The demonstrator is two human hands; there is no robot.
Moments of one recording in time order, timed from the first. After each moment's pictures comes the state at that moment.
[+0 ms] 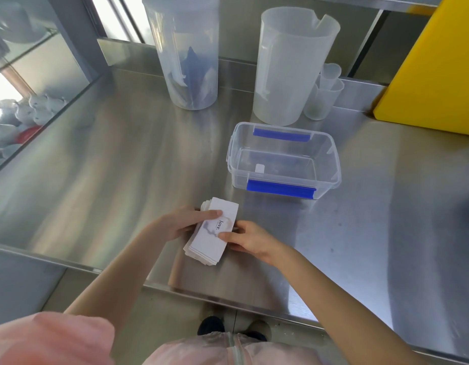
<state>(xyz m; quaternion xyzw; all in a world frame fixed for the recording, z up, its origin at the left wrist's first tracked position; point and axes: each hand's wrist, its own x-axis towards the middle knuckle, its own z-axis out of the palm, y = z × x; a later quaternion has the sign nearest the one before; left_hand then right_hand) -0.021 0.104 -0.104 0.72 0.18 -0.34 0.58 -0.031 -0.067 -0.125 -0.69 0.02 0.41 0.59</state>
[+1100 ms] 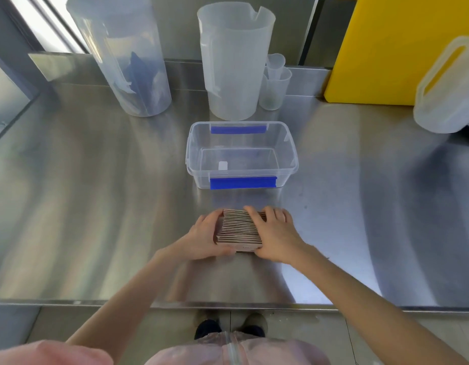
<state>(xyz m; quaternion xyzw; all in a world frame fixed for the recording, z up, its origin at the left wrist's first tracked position) -0.030 0.024 -0.134 0.90 -0.13 -0.23 0.34 -0.044 -0.162 -0.106 -0.97 -0.15 0.15 0.08</state>
